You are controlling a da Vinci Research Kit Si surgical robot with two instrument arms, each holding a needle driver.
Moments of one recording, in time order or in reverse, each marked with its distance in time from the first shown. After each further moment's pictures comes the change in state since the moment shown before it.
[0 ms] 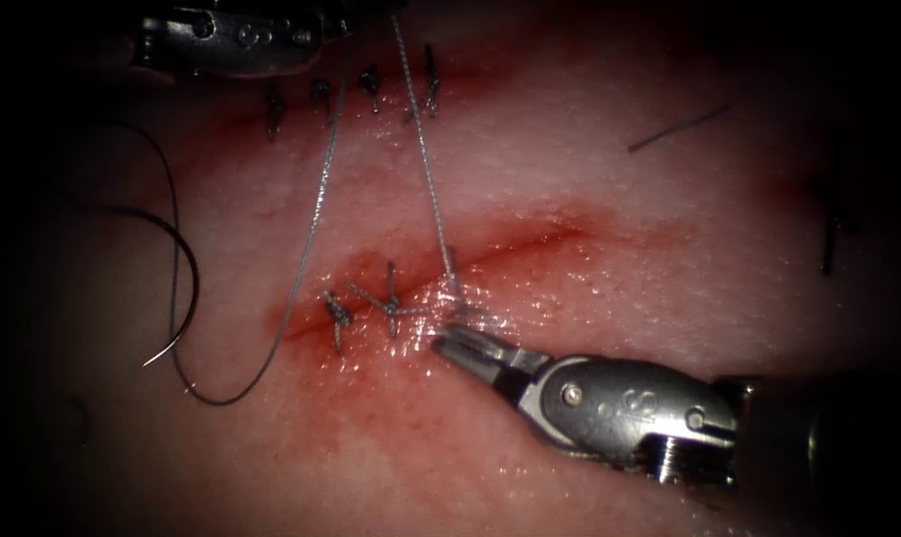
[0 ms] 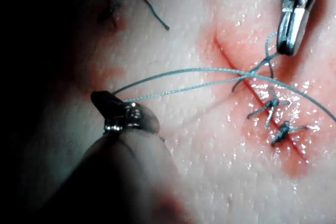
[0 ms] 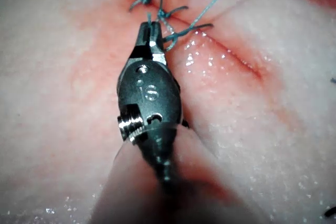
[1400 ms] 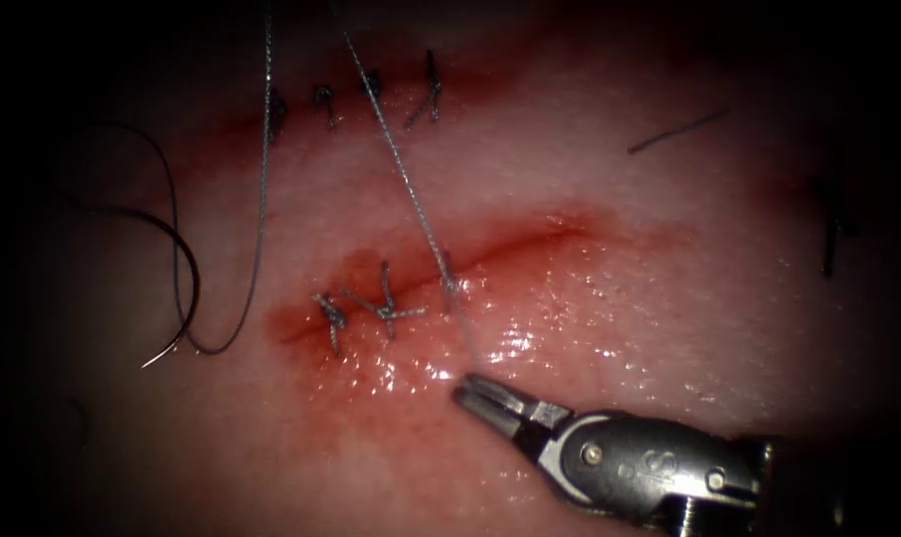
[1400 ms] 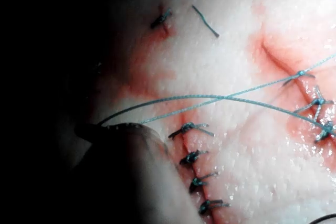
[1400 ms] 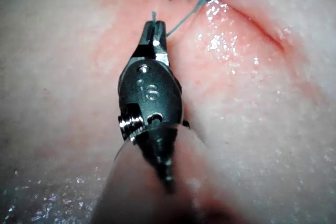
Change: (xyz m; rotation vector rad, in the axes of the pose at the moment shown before) right arm -0.003 -0.005 -0.006 0.046 -0.040 -0.047; left arm -0.002 -0.012 -0.004 0.369 -0.218 0.180
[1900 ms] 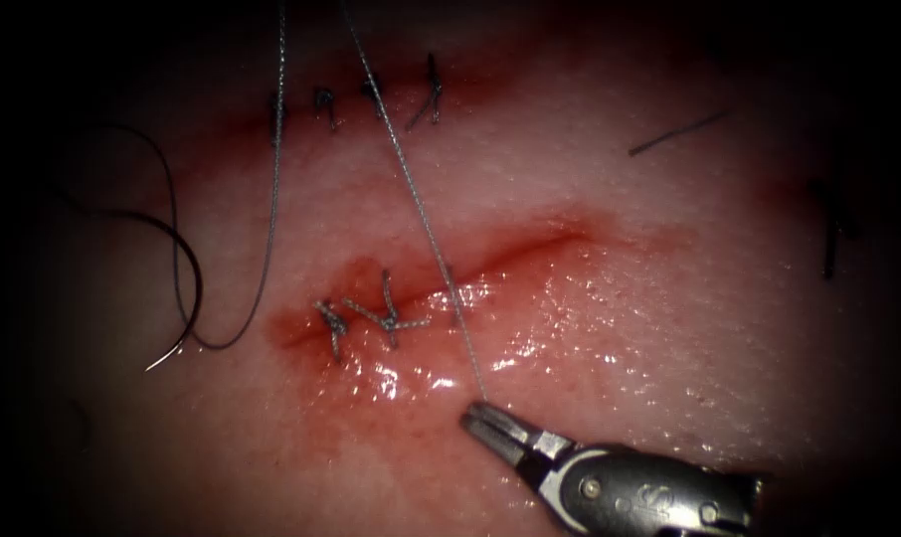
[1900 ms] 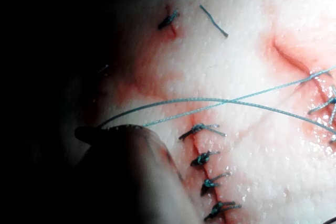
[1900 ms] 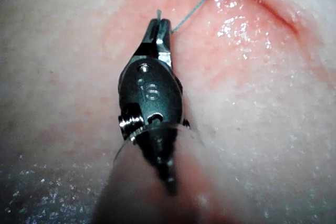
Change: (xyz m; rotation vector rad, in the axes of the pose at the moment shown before) right arm -0.004 -0.002 -0.002 0.010 -0.074 -0.025; left arm 0.000 -0.001 0.002 0.011 -0.010 0.038
